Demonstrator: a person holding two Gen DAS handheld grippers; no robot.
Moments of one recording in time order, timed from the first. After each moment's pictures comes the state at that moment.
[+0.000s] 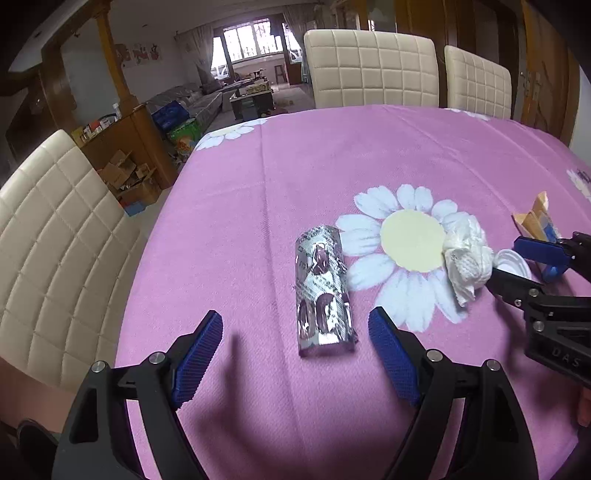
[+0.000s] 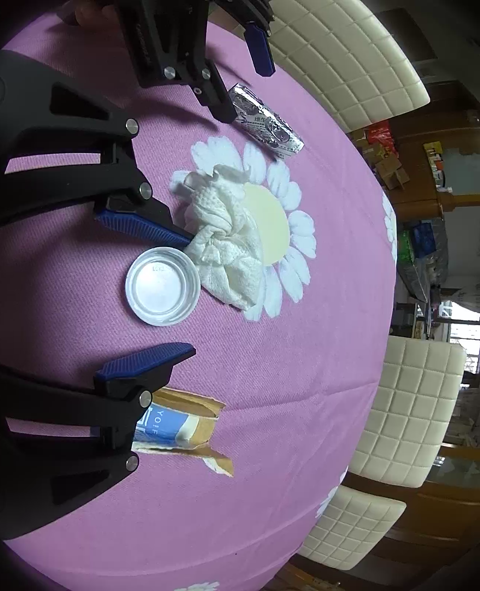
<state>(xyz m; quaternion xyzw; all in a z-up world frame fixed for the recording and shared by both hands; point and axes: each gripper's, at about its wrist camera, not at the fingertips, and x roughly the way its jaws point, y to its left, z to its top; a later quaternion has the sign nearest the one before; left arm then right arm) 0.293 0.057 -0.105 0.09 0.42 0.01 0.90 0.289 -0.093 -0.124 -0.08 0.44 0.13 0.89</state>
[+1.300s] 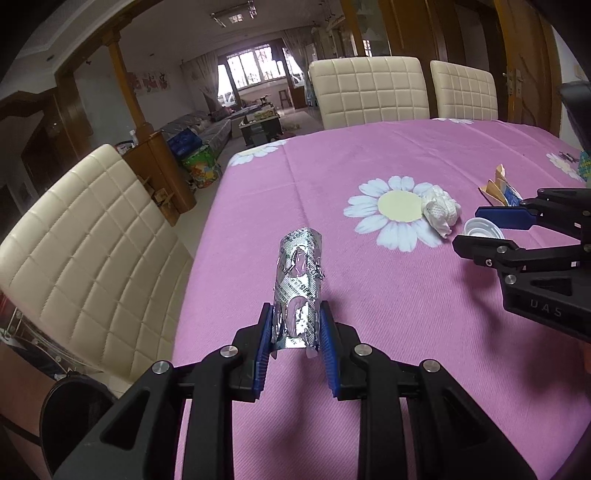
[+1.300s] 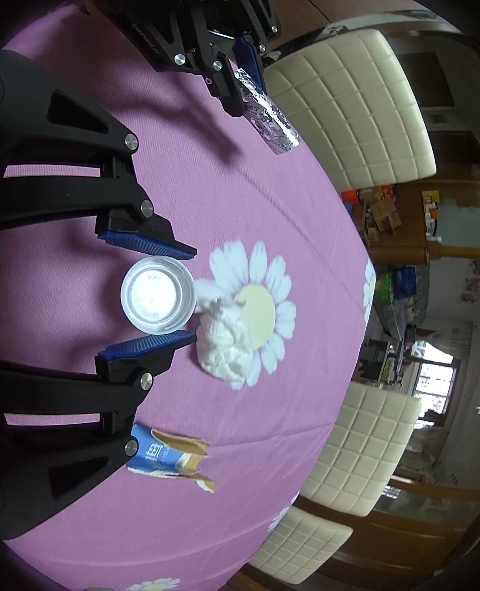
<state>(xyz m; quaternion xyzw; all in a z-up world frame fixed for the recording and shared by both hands) 0.184 0.081 -0.076 0.12 0.36 0.02 0.92 0.217 -0.046 -0.096 -0.14 0.38 0.20 0.89</state>
